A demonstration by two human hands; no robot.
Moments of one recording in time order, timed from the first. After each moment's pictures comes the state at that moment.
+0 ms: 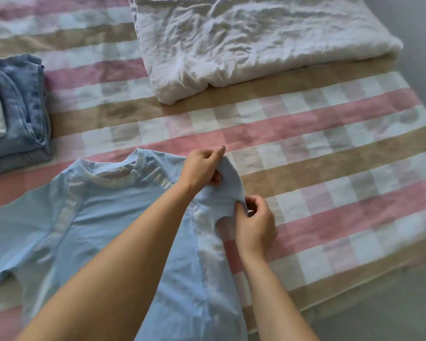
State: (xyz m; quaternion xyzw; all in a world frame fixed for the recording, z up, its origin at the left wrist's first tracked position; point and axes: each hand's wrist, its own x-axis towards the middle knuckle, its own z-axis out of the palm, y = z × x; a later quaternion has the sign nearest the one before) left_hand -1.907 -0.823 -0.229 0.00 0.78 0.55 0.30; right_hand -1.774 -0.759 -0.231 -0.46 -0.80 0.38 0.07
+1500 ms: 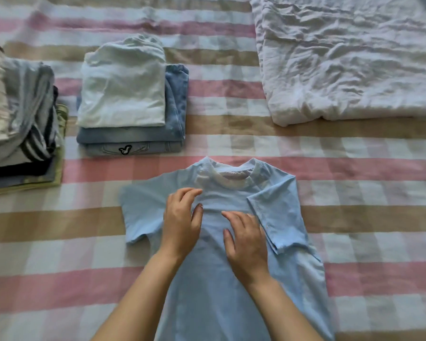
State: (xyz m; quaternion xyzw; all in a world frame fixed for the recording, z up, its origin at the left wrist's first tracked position) left_hand -1.844 -1.087 -0.225 -0.02 0.92 0.40 0.01; right_hand -1.796 -0.953 -0.222 -0.02 -0.96 0.28 0.01
